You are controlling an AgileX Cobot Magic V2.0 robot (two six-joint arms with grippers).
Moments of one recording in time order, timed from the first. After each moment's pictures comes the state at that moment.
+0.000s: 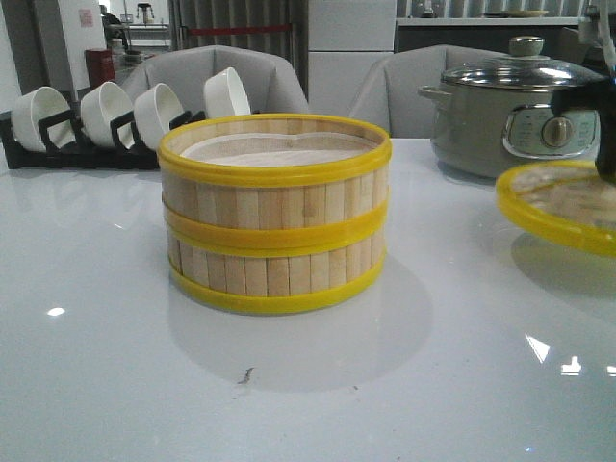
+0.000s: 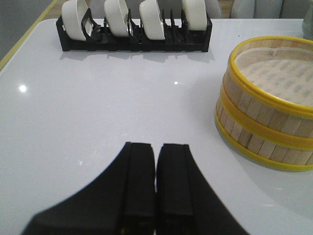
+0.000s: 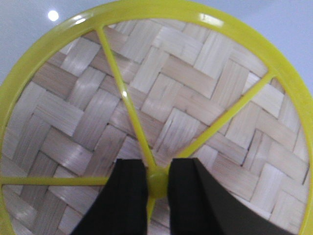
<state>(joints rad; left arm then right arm) -0.16 0.43 -0.45 0.04 0.45 -0.09 -0.02 1.84 -1.47 -0.15 0.75 0.25</state>
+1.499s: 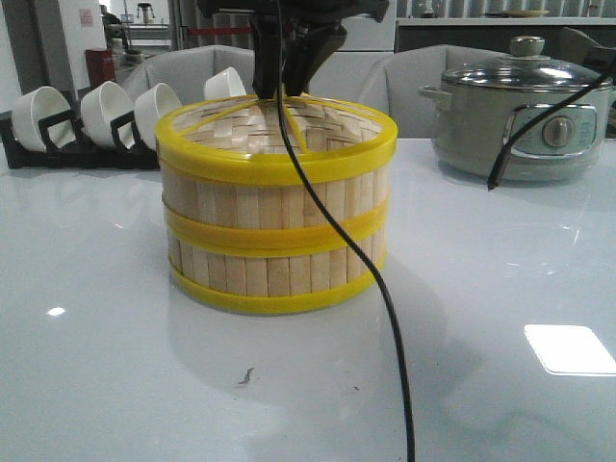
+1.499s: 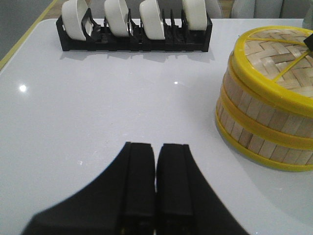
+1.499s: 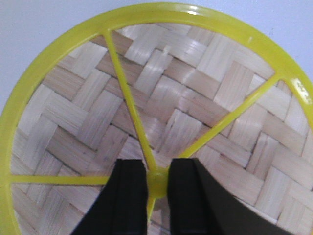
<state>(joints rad) -0.16 0.43 -0.45 0.04 0.45 -0.09 0.56 2.14 -2.18 0.01 1.08 0.11</state>
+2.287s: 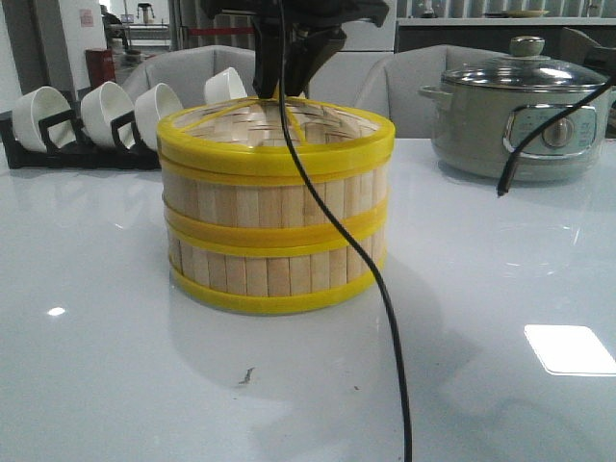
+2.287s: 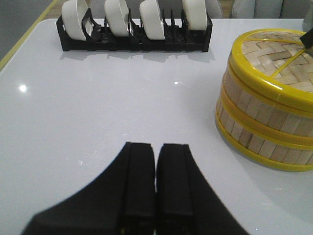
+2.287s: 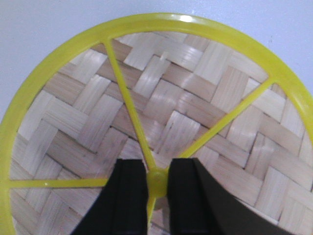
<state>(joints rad) -0.16 0.43 -0.45 0.04 0.45 -0.09 0.55 2.15 -2.18 0.03 1.05 0.11</state>
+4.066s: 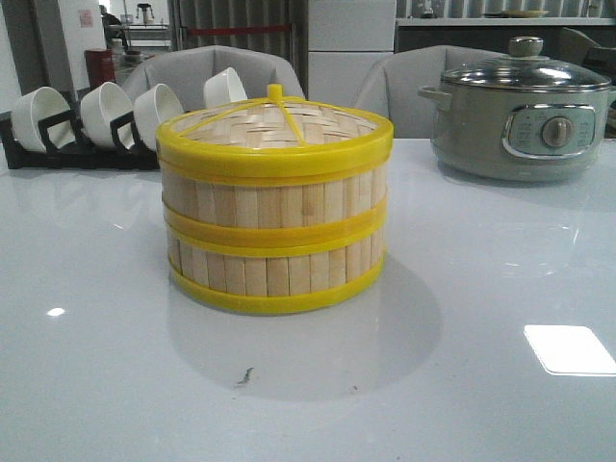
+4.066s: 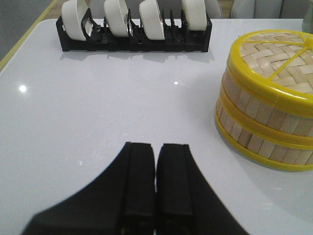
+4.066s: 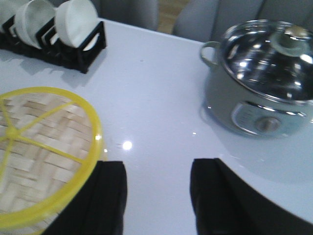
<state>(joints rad) -0.16 0.43 -0.45 0.04 0.45 -0.09 0.24 1.21 -1.24 -0.09 0.56 0.11</state>
